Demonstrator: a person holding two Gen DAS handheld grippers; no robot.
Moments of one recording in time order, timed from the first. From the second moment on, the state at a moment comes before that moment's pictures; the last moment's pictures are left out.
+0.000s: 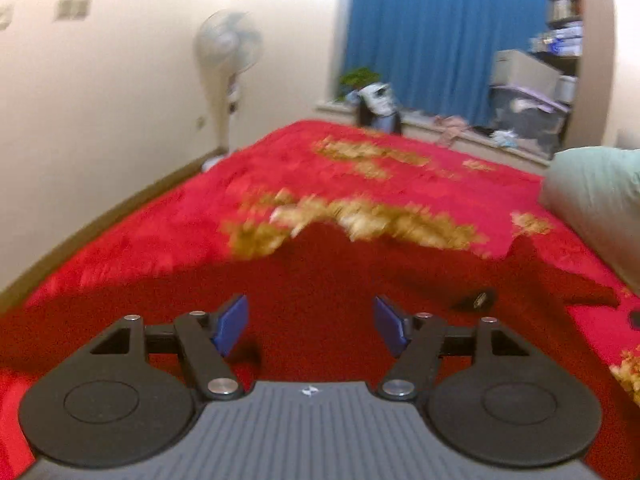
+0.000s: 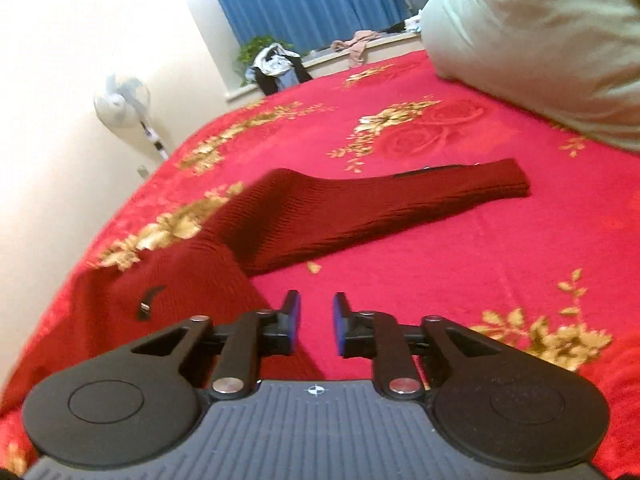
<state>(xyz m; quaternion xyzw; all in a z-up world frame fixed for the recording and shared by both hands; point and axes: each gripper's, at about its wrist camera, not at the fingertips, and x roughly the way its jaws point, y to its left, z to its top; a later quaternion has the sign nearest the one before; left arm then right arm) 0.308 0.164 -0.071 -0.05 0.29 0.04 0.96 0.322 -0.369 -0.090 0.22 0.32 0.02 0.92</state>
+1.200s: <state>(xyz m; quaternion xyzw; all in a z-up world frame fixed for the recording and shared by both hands) 0.360 0.162 -0.127 -0.05 0.44 -0.02 0.90 0.432 -0.510 -0.156 0.29 0.35 -0.18 0.87</state>
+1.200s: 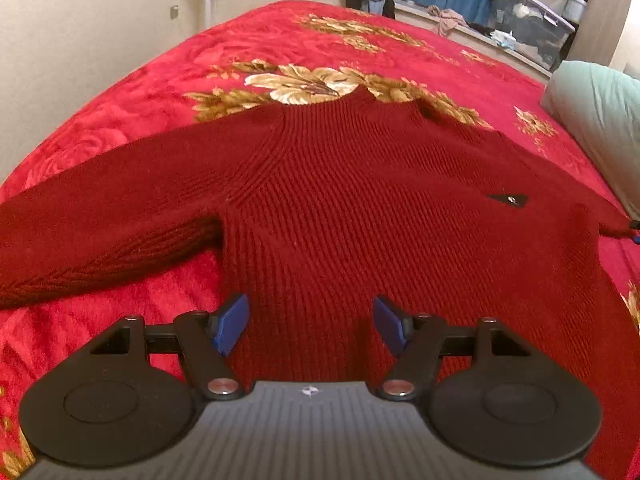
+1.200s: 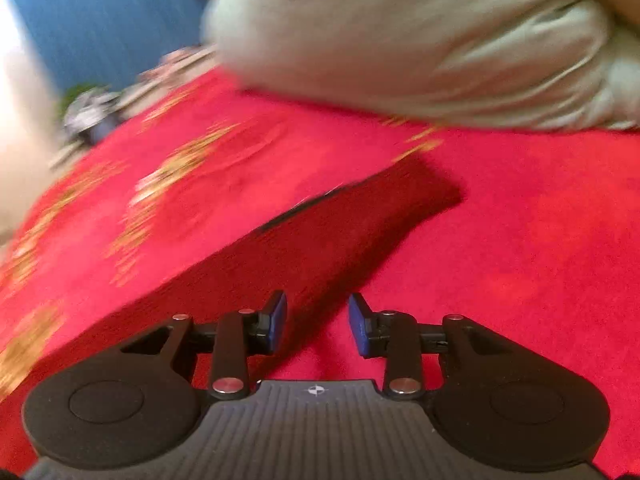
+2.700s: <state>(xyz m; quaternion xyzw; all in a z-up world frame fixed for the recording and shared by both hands) 0.121 0.155 -0.108 -0.05 0.39 0.03 0.92 0.160 -0.399 -0.103 0.20 0.39 -0.11 0.89</state>
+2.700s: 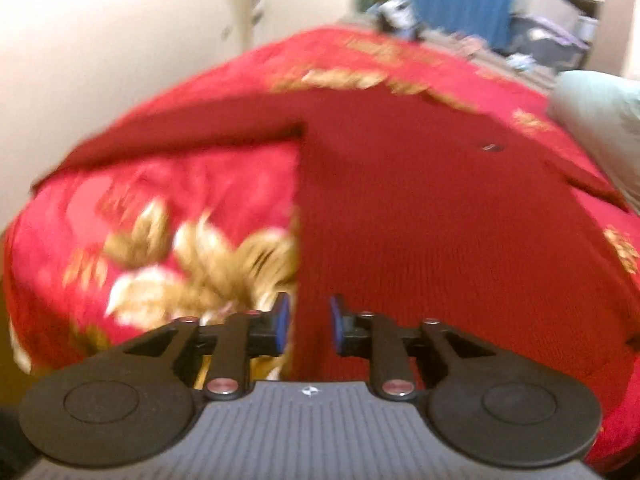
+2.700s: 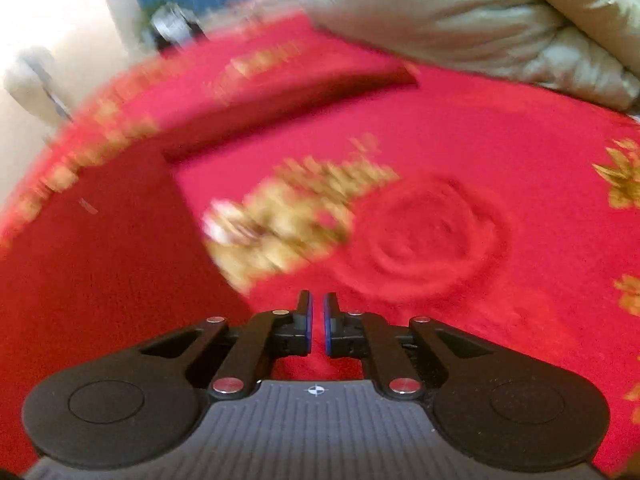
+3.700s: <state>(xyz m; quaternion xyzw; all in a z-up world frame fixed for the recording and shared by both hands) 0.189 0.185 -0.041 -0.04 0.31 0.06 0.95 0.173 -0.314 -0.075 0.10 0.29 0.02 0.95</state>
